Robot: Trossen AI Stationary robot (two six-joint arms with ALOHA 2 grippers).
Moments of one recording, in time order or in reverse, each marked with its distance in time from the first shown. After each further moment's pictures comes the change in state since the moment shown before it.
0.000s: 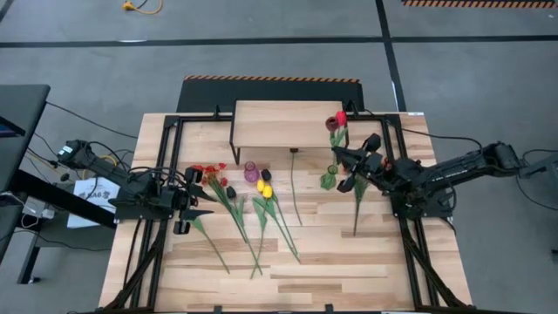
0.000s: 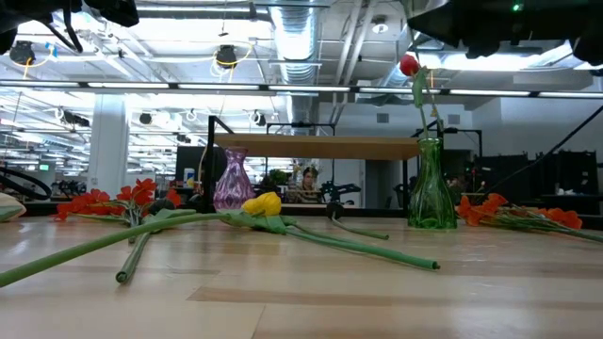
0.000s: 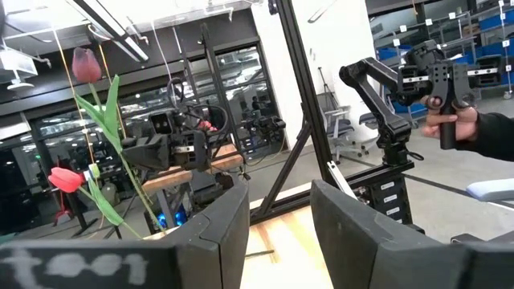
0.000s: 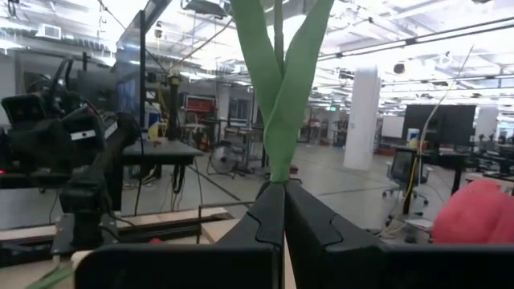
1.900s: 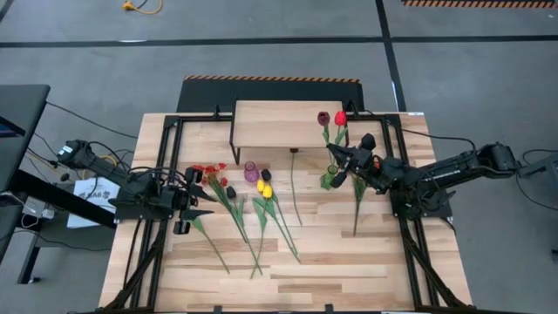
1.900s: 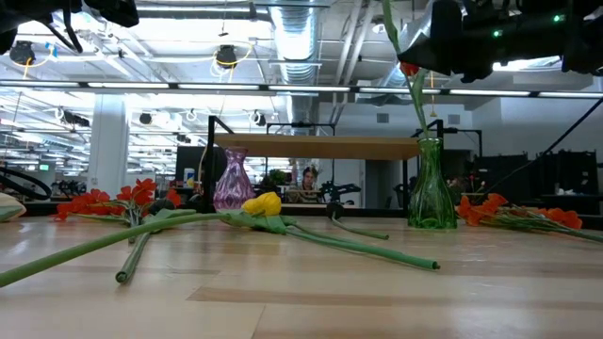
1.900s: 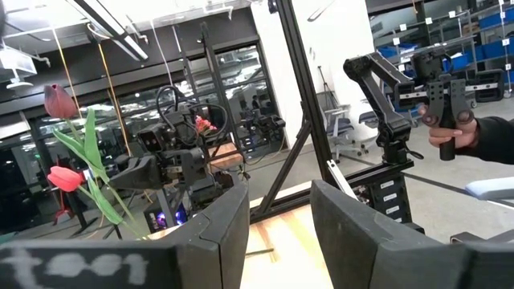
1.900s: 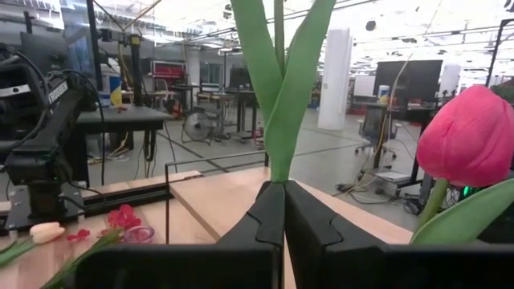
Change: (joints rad) left arm 0.000 0.000 0.000 -0.005 0.000 0.000; right arm -0.065 0.092 0.000 -0.054 0.066 0.123
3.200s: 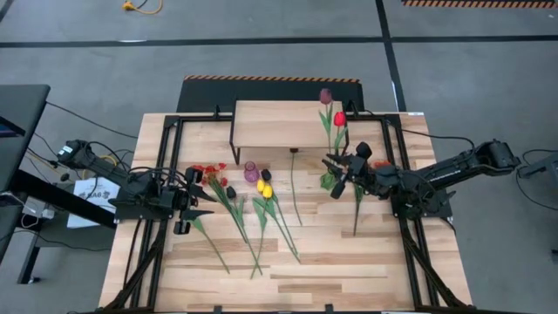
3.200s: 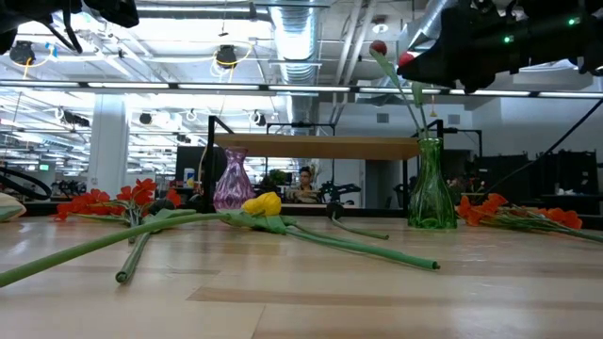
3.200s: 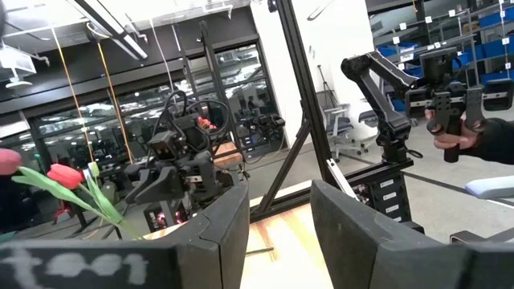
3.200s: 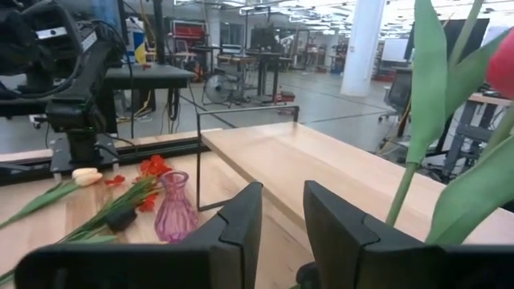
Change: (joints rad) left arm 0.000 0.000 0.000 -0.003 0.000 0.000; right arm 0.086 0.000 0.000 -0.179 0.024 0.102
